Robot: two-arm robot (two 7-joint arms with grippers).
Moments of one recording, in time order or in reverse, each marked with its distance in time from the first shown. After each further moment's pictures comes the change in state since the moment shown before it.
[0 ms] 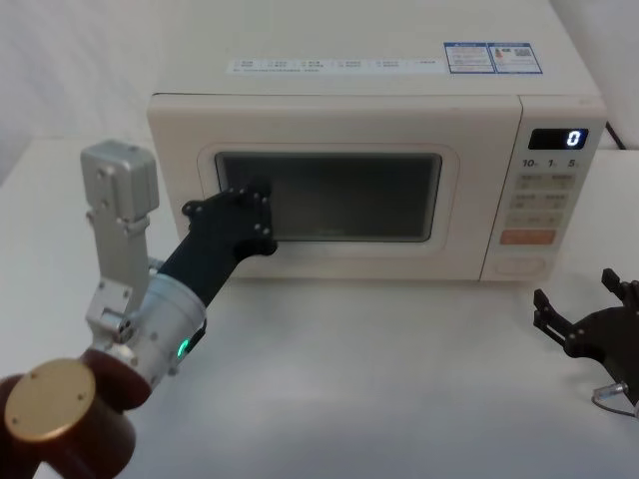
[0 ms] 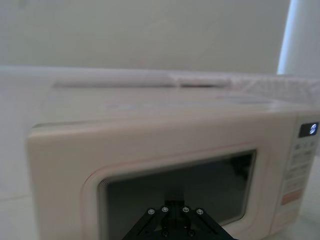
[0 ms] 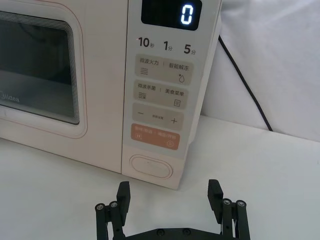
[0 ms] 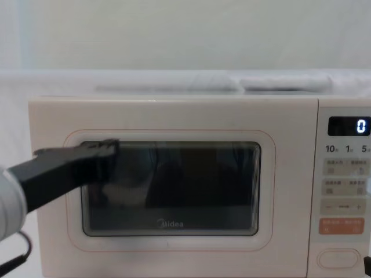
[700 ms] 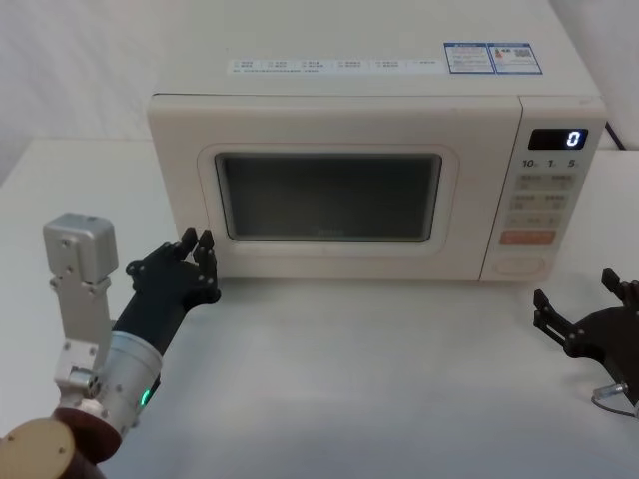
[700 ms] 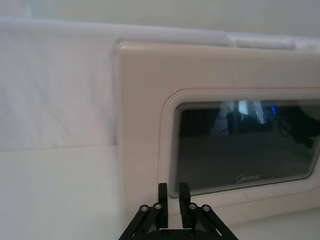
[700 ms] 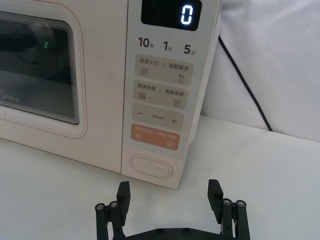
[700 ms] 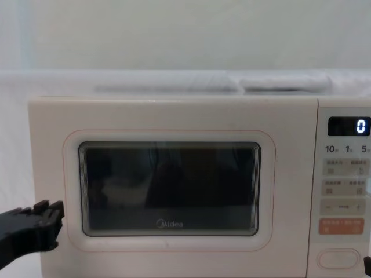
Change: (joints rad) left arm 0.104 -0.044 -0.101 0.082 0.073 -0.075 0.058; right arm 0.000 0.000 0.000 0.000 0.000 0.000 0.000
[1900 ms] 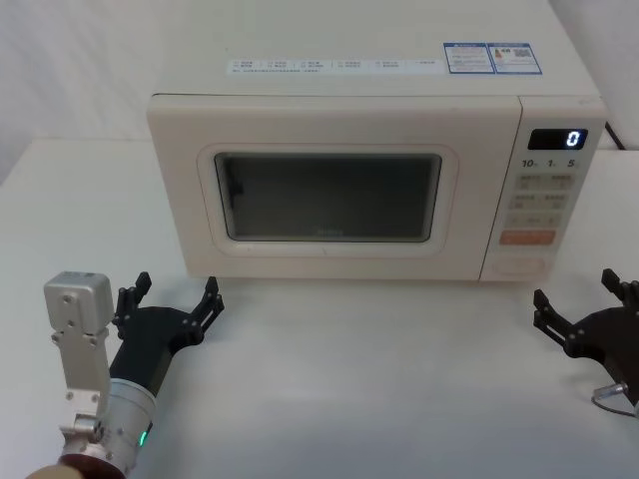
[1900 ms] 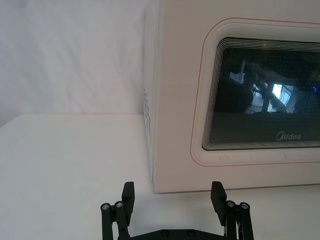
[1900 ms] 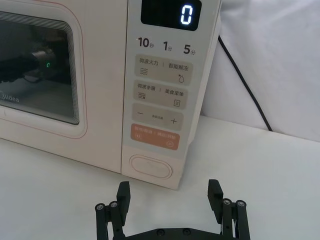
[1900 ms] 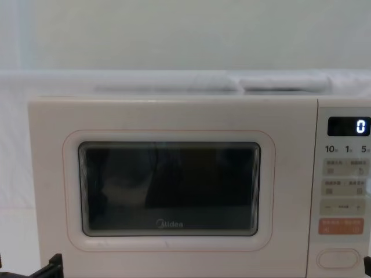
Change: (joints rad) left arm 0.041 -0.083 -0.060 0.126 0.071 -0.098 0.024; right arm 0.000 0.000 0.000 0.000 0.000 0.000 0.000
